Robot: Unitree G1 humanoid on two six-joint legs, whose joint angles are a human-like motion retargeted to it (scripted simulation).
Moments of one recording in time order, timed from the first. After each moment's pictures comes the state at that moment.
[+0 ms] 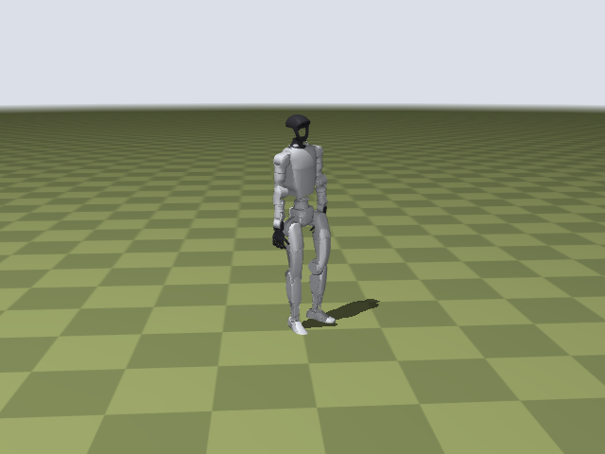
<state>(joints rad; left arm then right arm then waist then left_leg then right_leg) -0.03 0.07 0.07 1.56 -0.04 0.20 -0.16 0.03 -0.15 -0.07 1.46 -0.37 0.12 0.23 -0.02 0.01 -0.01 -0.10 -0.04 0.19 0.11 -0.04 0.00 -0.02 -0.06 -0.36 0.04 0.10 0.03</state>
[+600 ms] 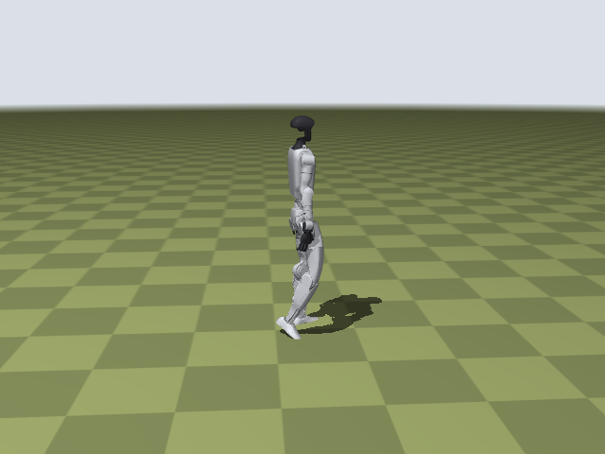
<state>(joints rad) -0.06 0.08 0.00 1.48 0.01 0.20 -0.16 0.13 -0.15 -0.14 1.39 -0.38 0.11 0.22 -0.01 0.13 -0.03 -0.07 0.08 0.38 0.07 -0.04 0.04 0.03 -0.27 -0.81 0.59 0.01 -0.14</state>
